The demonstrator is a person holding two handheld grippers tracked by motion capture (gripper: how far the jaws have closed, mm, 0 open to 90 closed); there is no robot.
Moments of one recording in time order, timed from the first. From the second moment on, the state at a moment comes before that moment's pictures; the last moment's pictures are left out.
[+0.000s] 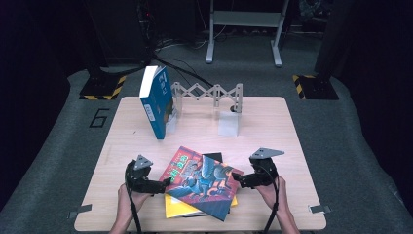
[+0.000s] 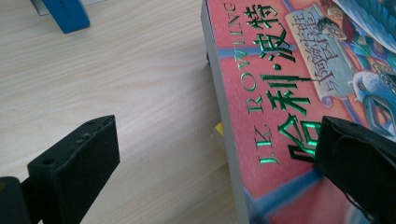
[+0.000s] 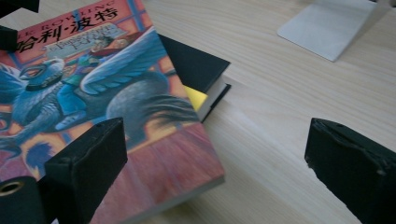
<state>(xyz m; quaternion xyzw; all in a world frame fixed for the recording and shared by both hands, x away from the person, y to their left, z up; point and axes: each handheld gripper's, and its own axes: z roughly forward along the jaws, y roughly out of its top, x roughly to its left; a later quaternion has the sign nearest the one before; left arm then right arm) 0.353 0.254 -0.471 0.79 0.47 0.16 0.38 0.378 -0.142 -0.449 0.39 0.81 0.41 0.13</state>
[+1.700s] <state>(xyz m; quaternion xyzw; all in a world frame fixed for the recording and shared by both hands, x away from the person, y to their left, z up) 0.322 0.262 -0.489 0.80 0.45 0.14 0.38 0.388 -0.109 -0.468 0.37 0.83 0.42 0.05</state>
